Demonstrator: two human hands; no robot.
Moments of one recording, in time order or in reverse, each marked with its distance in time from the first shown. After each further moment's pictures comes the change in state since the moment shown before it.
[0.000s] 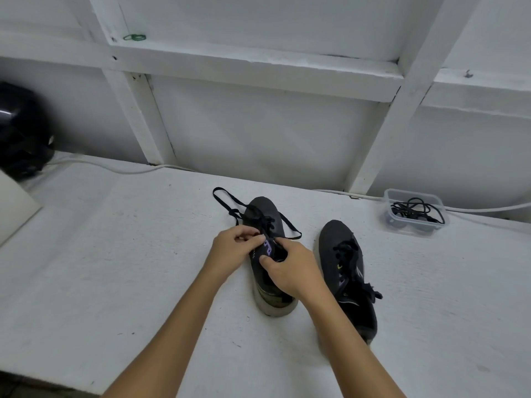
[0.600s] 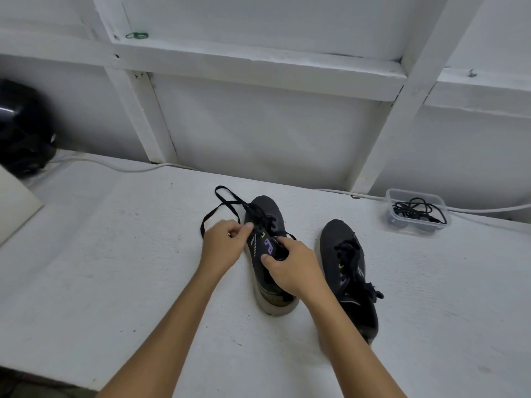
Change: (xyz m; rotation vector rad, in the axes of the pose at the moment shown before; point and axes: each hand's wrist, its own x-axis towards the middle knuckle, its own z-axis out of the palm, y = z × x) left_hand 0.001 0.002 -0.007 0.258 0.248 0.094; right_hand 0.002 0.002 0.001 -0.012 -0.011 0.015
